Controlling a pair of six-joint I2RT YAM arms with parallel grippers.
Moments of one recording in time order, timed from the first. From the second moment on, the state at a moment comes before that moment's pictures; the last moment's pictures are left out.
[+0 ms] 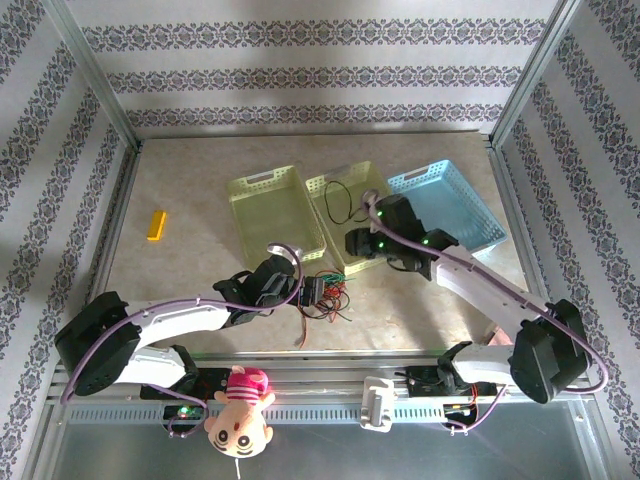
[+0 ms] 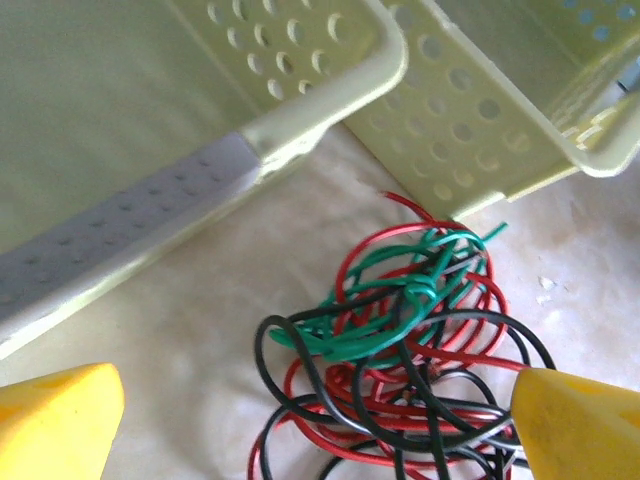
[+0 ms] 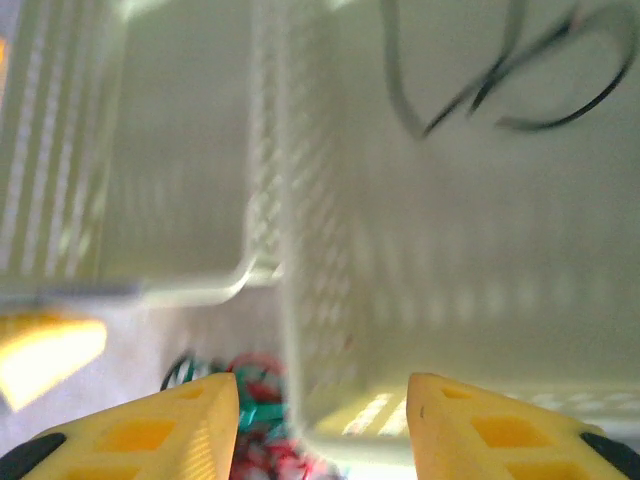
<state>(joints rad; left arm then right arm) -0.87 1.31 0.58 -0.01 -0.19 -0.59 0.58 1.27 0.90 -0.47 -0.16 0.42</state>
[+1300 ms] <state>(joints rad) -0.87 1.19 0.64 -0.35 -0.38 -0.83 0.85 1.54 1.08 -0.69 -0.33 0.06</state>
